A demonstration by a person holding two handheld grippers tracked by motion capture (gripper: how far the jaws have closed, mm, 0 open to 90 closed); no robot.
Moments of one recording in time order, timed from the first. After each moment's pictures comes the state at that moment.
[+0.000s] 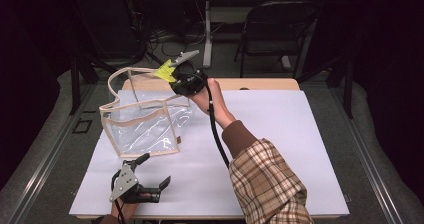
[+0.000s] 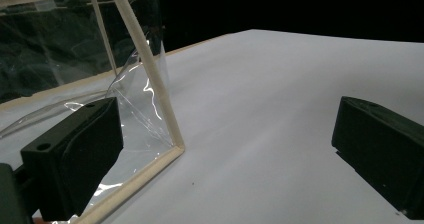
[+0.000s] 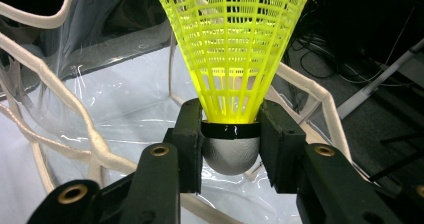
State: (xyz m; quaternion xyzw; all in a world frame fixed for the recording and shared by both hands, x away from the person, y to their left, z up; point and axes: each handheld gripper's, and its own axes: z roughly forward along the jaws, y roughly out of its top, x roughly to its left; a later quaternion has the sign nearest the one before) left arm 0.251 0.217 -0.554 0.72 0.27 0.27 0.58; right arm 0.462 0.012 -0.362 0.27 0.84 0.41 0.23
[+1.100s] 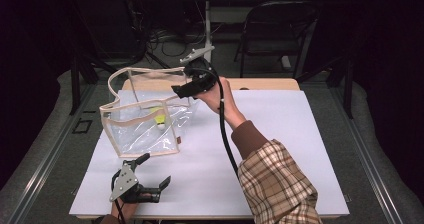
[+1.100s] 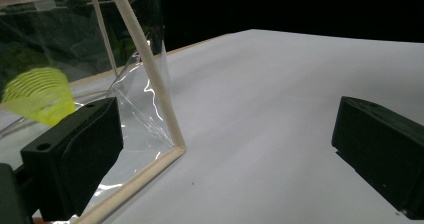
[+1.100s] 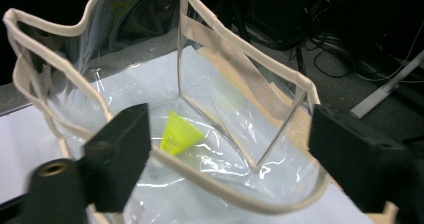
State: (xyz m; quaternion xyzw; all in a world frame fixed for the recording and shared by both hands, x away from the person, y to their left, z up) left arm 0.252 0.217 -0.555 0.72 0.27 0.27 0.58; right arm 0.457 -0.020 -0.351 0.28 0.83 0.44 0.19
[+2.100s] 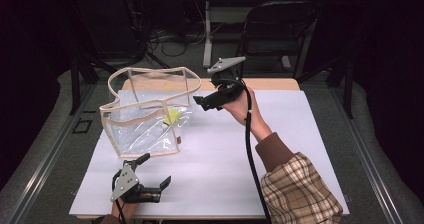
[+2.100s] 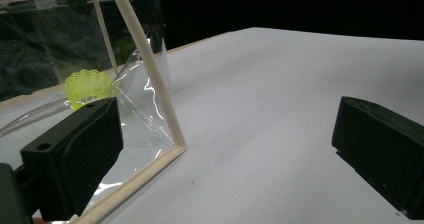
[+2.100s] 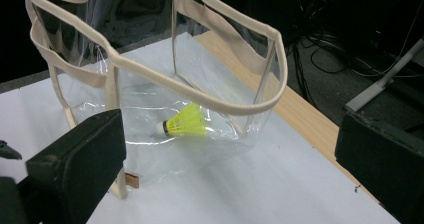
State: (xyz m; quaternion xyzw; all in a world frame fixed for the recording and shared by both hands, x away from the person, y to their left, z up) left arm 0.252 0.216 -0.555 0.72 0.27 0.27 0.57; right arm 0.430 -0.082 -0.359 0.28 0.83 0.45 0.20
